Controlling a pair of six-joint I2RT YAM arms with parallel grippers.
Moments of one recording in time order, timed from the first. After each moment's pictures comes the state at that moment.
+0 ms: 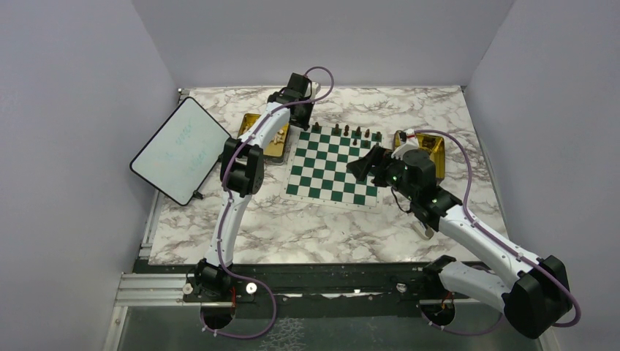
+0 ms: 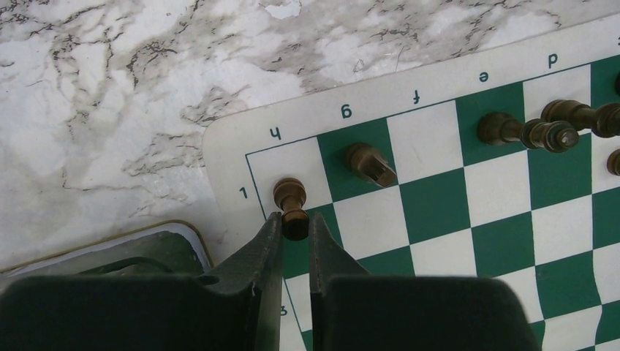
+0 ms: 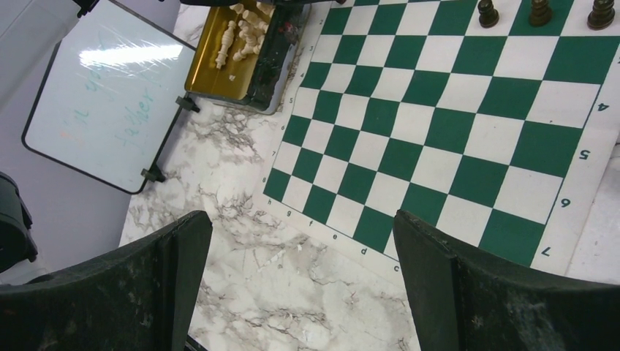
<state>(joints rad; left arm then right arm) -0.39 2.54 2.36 -0.72 0.11 -0.02 0.52 1.02 0.65 0.05 -0.03 0.66</state>
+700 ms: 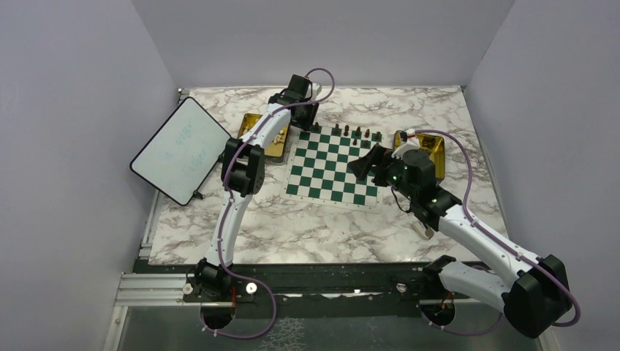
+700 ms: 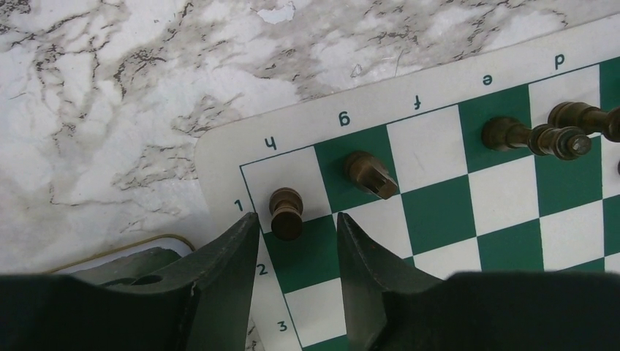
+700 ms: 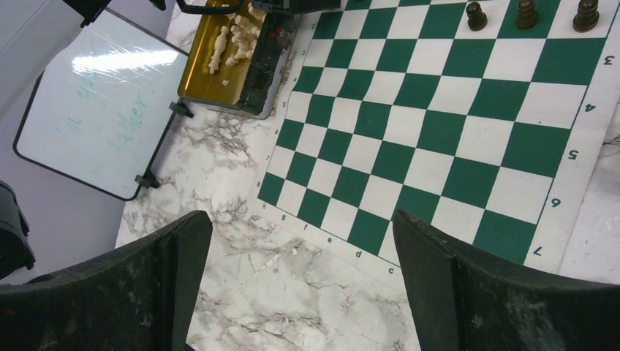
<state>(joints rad) -0.39 2.56 2.36 -0.70 0.11 -0.02 0.52 1.02 0.65 0.05 0.00 0.66</state>
